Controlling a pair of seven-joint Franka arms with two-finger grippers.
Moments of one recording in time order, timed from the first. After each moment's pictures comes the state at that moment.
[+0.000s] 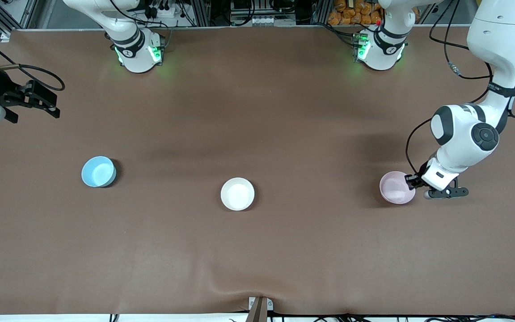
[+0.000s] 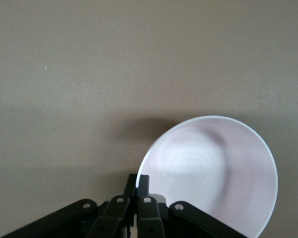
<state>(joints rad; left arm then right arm) 0.18 0.41 -0.16 -2.12 0.02 2.63 -0.04 -0.01 0.00 0.08 -1.50 0.01 1.51 -0.05</state>
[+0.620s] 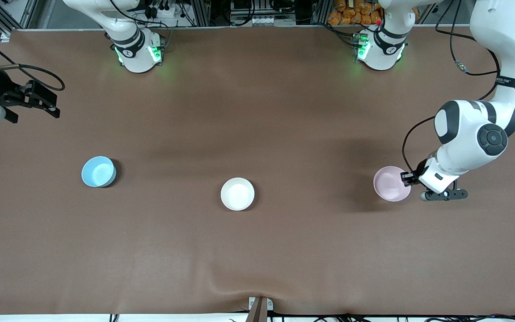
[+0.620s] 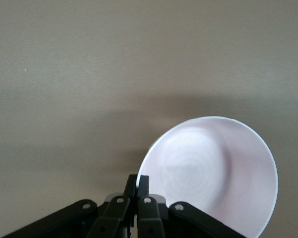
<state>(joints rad) 0.18 0.35 -0.26 -1.97 0.02 2.32 -0.14 -0.01 0.00 0.08 -1.50 0.01 1.51 -0.05</state>
